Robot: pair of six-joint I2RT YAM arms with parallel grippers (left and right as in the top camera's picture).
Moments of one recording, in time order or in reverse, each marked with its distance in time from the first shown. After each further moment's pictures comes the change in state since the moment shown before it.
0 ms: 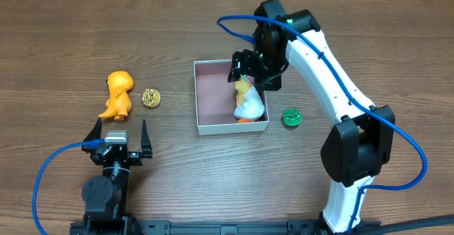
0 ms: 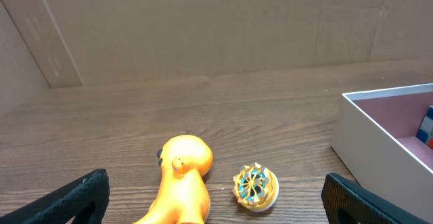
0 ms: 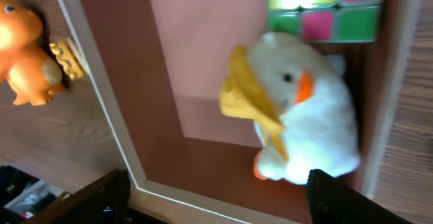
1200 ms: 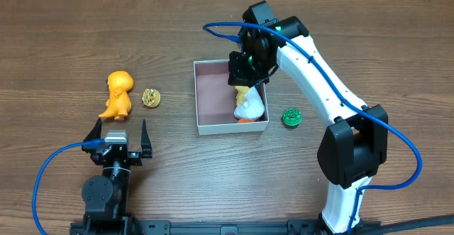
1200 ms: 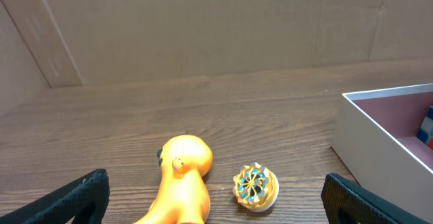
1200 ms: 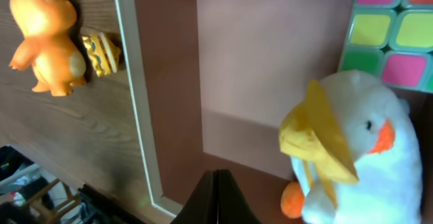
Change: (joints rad) left arm 0.000 0.000 0.000 0.000 0.000 0.000; right arm 0.040 0.000 -0.055 0.148 -0.045 -0.048
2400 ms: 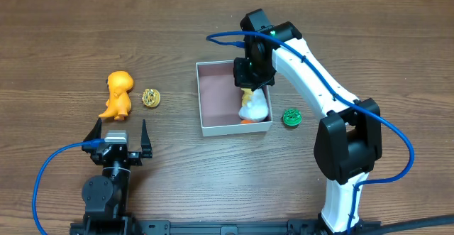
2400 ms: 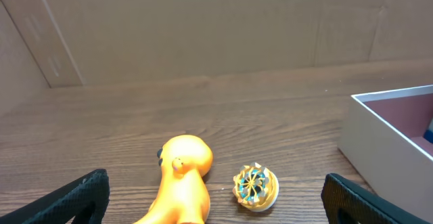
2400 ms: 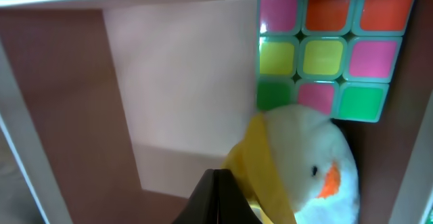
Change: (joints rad) left arm 0.000 0.000 0.000 0.000 0.000 0.000; right arm 0.001 0.038 -0.044 0.016 0.233 -0.003
